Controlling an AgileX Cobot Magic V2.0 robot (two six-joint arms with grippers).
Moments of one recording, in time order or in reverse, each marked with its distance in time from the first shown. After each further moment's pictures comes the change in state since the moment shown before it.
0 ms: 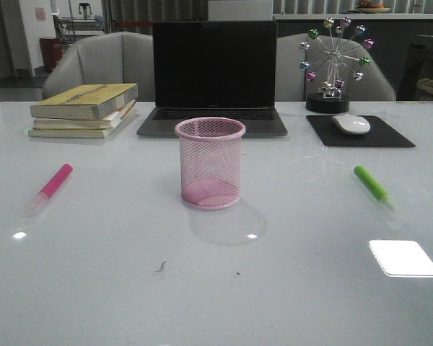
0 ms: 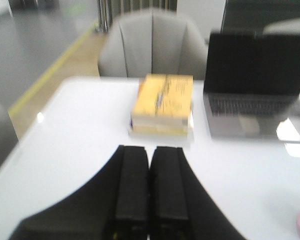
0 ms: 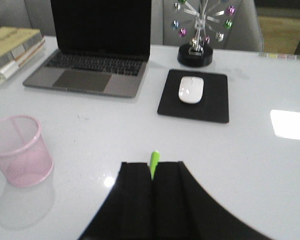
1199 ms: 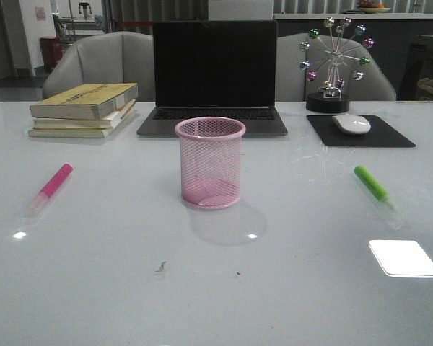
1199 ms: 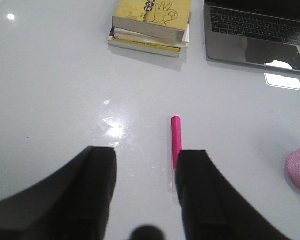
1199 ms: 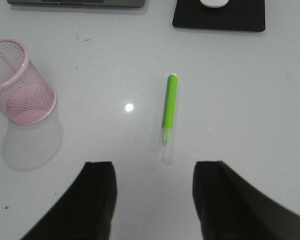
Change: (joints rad) left arm 0.000 0.228 0.000 -0.115 0.073 0.000; right arm 0.001 0.185 -0.008 0.072 0.102 0.008
